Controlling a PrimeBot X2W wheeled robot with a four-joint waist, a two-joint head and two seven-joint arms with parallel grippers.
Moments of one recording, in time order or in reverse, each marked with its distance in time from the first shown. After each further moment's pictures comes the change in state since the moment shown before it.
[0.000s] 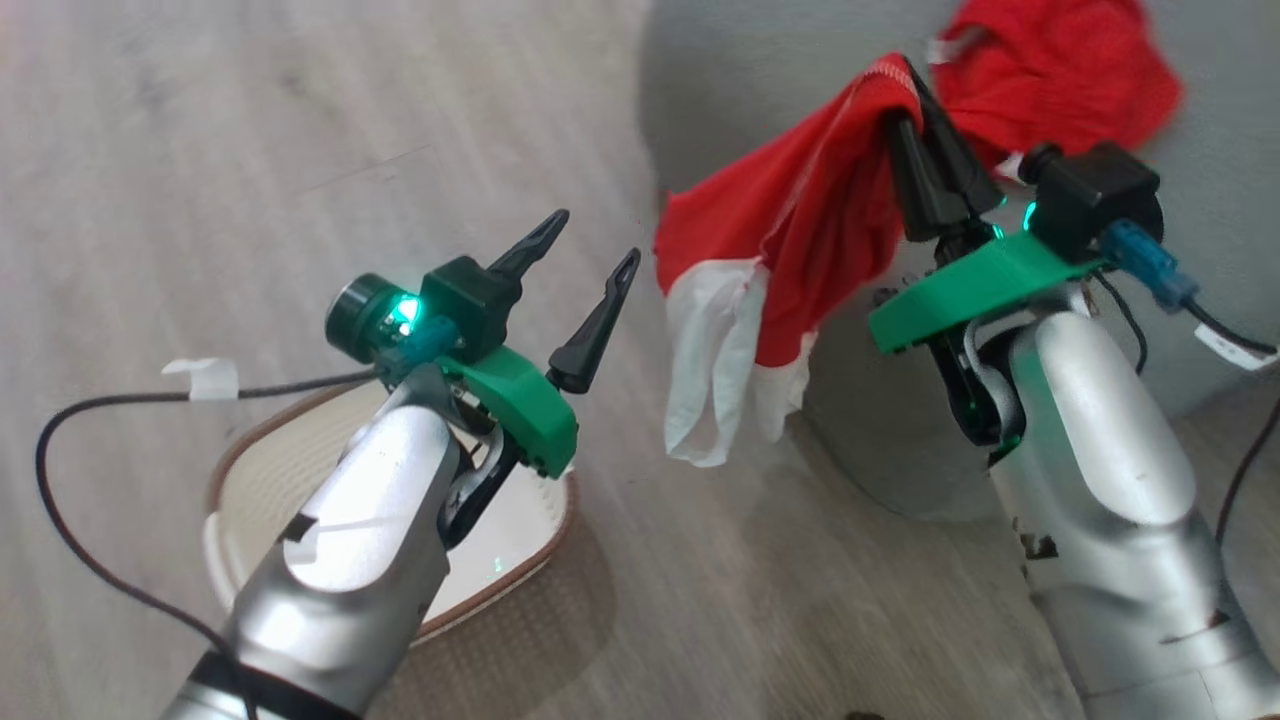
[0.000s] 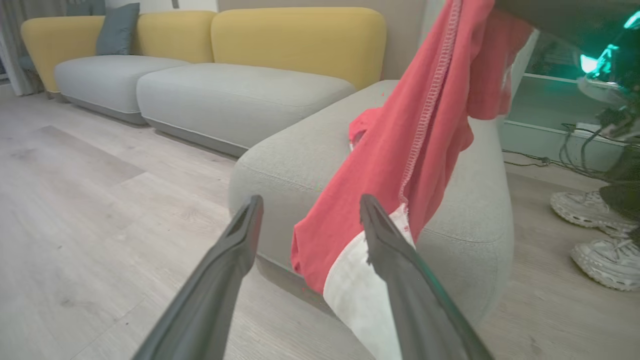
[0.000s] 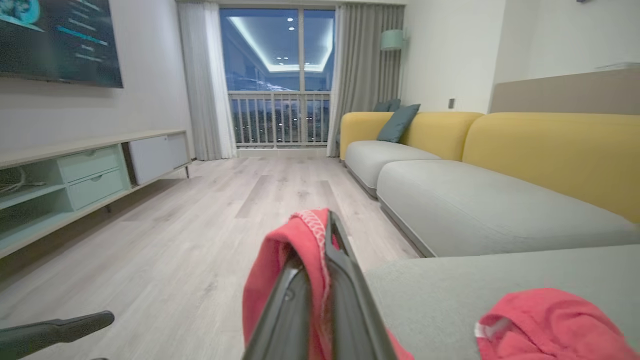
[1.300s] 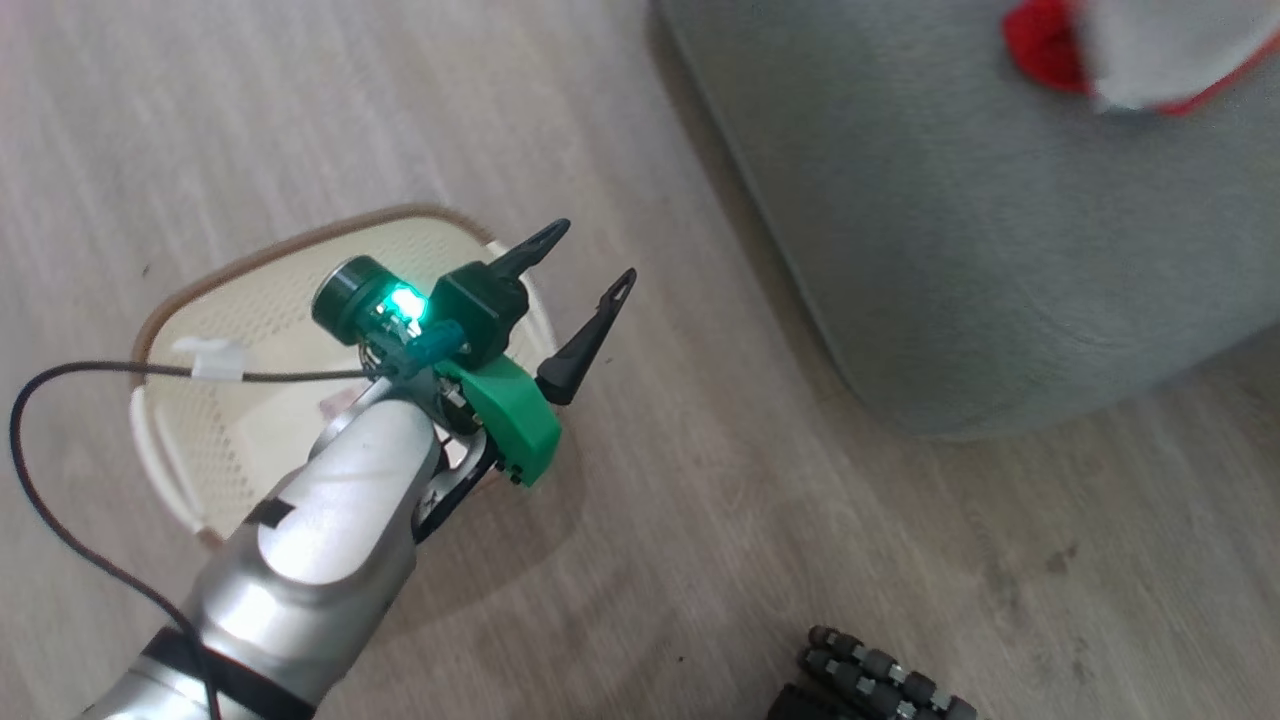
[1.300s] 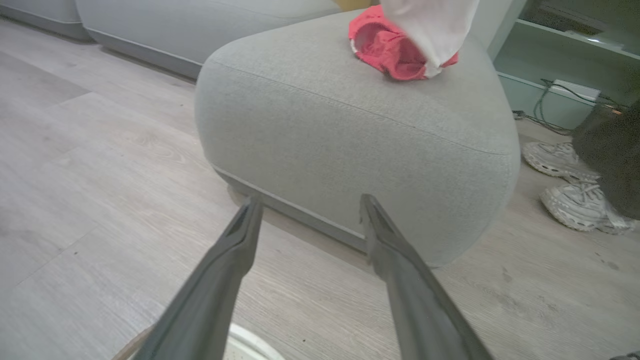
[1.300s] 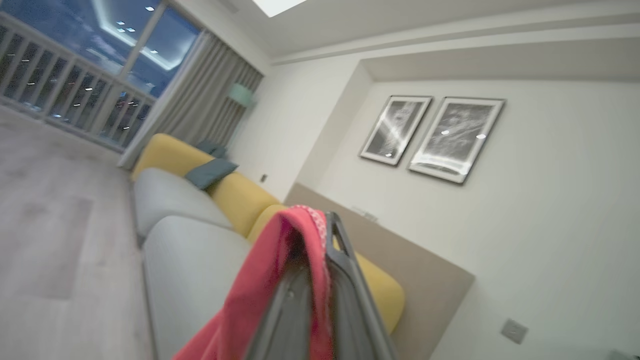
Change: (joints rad) left arm -0.052 0.098 -0.143 -0.017 -0.015 -0.008 0.010; right arm -0.700 -0.416 -0.396 0.168 -0.326 0.000 0.146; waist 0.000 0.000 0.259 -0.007
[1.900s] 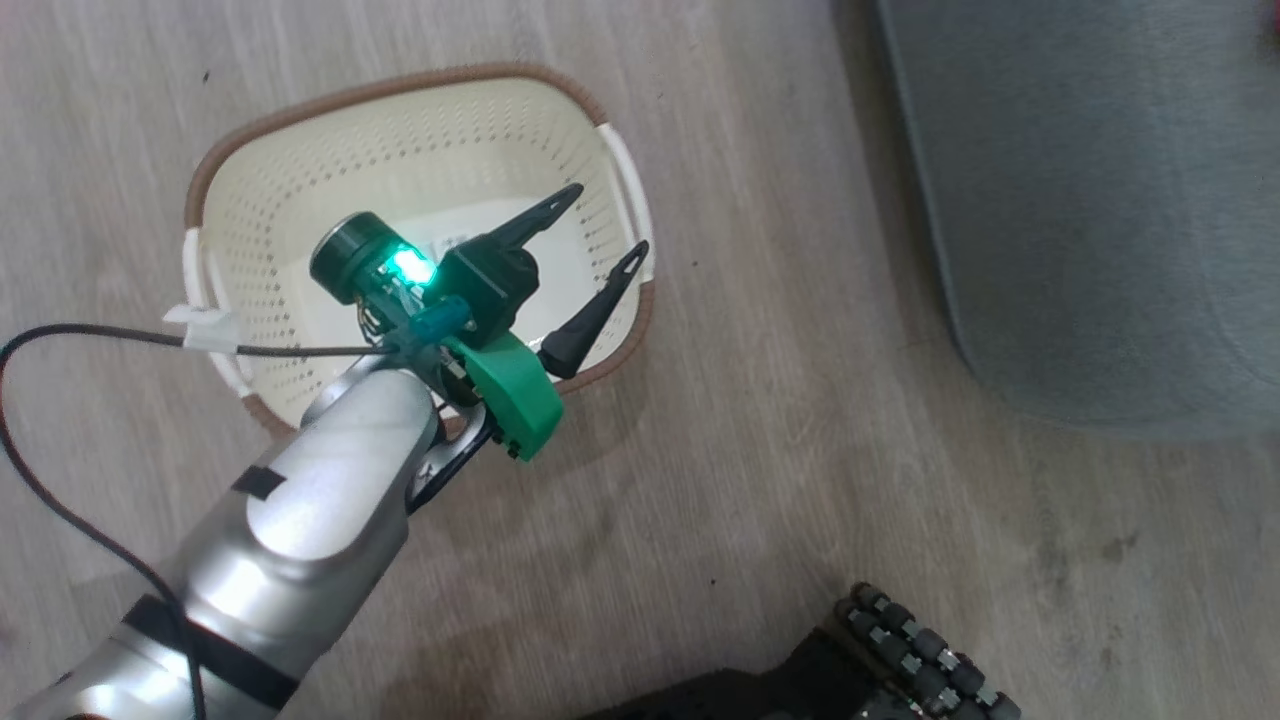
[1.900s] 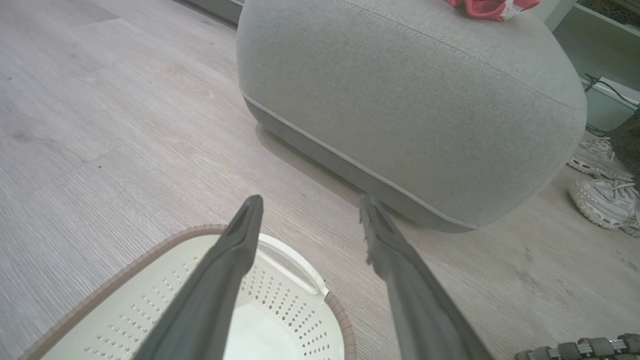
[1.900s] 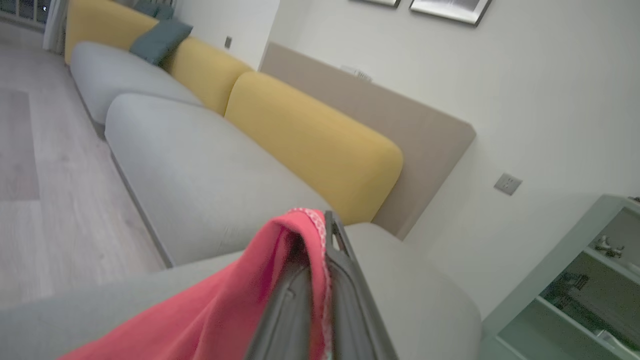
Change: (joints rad) left arm -0.061 0.034 -0.053 -0.039 -0.002 0.000 -0.001; right arm 0.021 -0.142 -0.363 0.160 -0.086 0.000 0.150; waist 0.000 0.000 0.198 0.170
